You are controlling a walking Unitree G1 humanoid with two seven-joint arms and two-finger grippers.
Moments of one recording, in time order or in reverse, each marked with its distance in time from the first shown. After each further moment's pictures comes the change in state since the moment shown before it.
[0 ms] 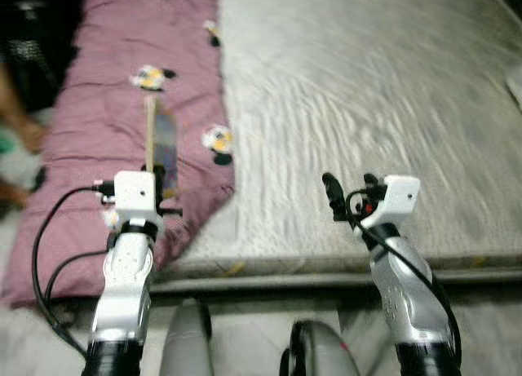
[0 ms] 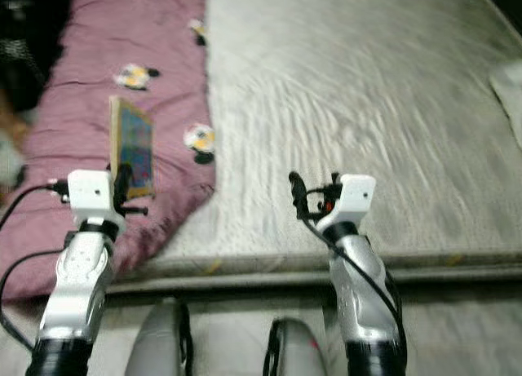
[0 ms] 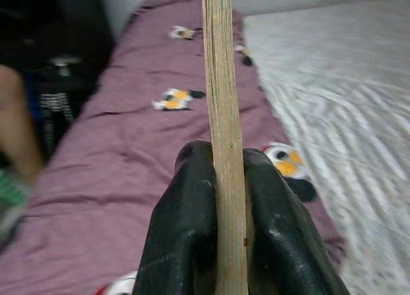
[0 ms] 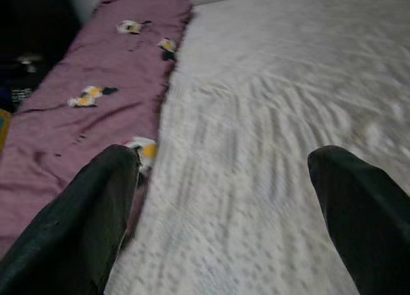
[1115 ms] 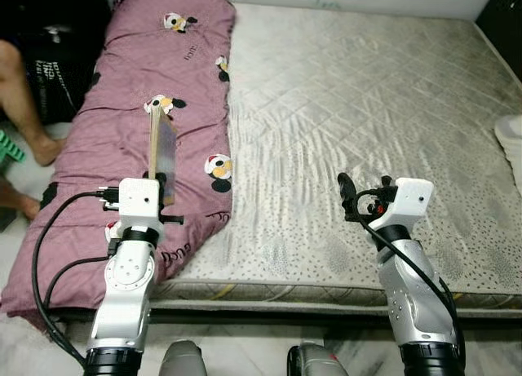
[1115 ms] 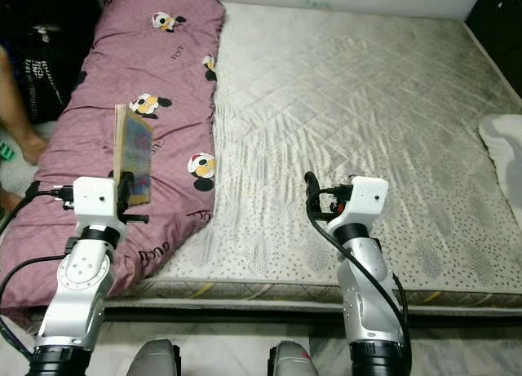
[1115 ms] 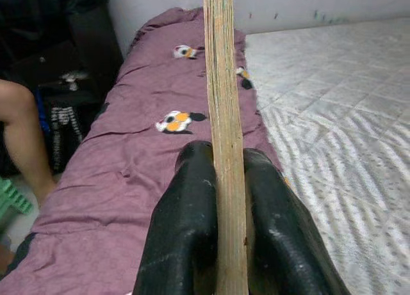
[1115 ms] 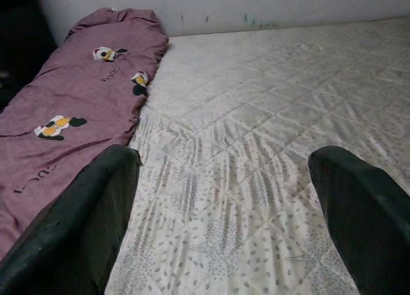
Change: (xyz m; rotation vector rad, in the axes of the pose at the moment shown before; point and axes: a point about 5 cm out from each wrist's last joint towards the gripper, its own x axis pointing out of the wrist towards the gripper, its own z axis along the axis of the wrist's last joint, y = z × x) left arm -0.008 -0.008 -0.006 0.023 0.034 -0.046; right arm -0.005 -0.016 -0.002 -0.058 -0.004 -0.119
